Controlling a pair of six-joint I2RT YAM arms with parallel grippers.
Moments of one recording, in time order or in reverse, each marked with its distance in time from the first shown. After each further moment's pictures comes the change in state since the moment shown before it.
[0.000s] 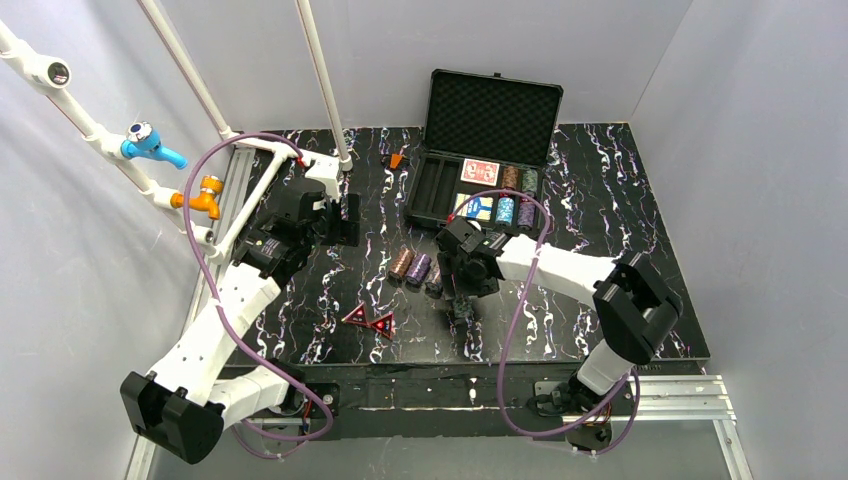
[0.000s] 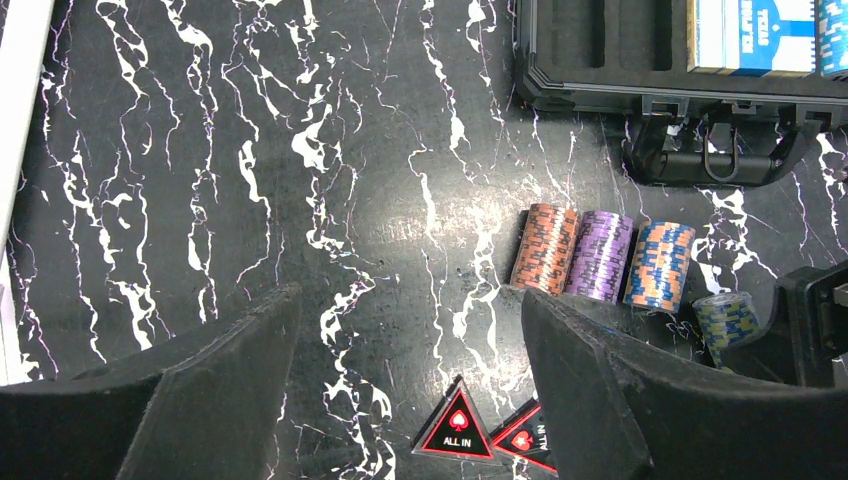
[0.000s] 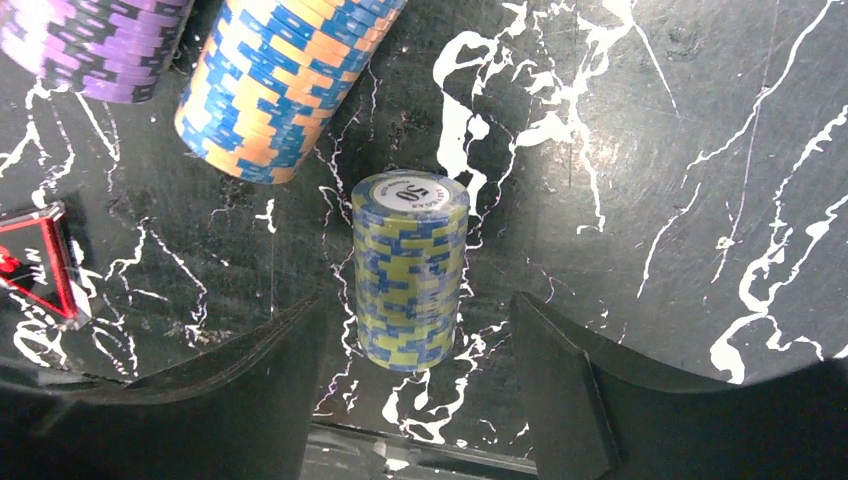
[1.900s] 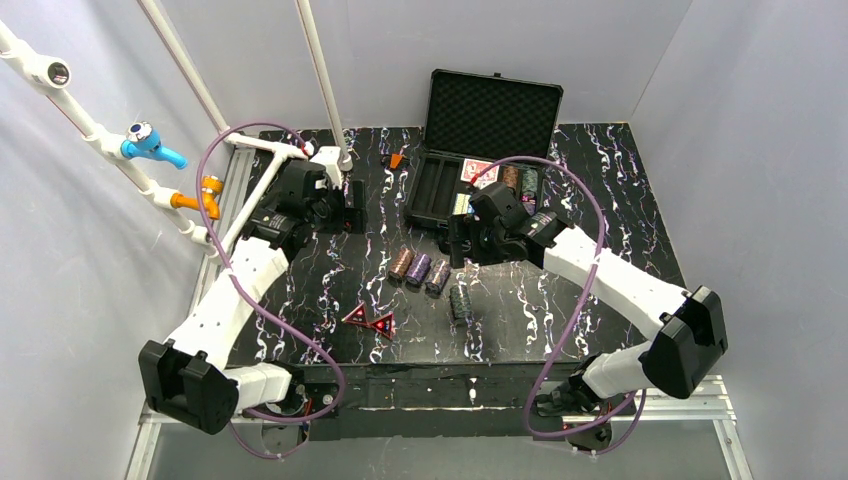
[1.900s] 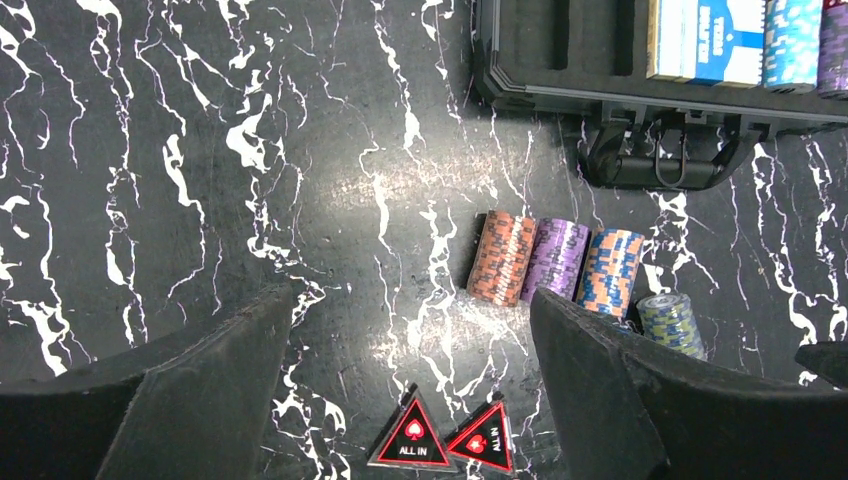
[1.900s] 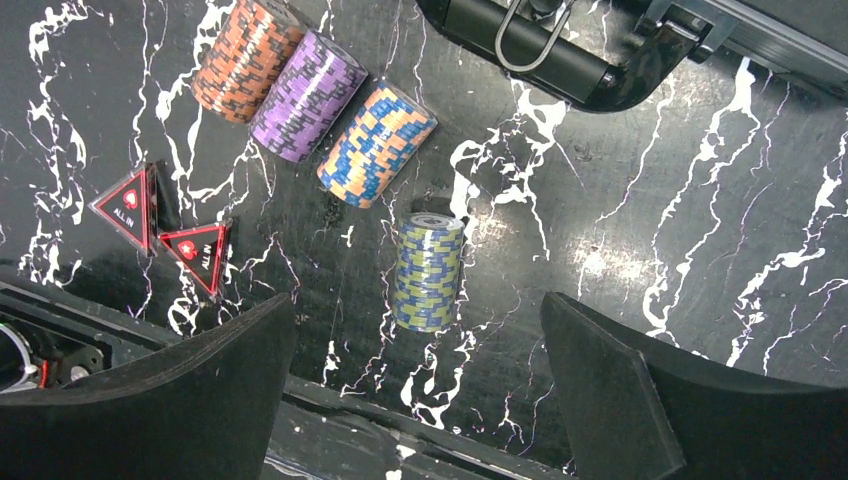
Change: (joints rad) left arm 0.087 0.154 0.085 0.003 0.180 -0.060; right arm -0.116 -0.227 0.101 -0.033 -0.038 -0.116
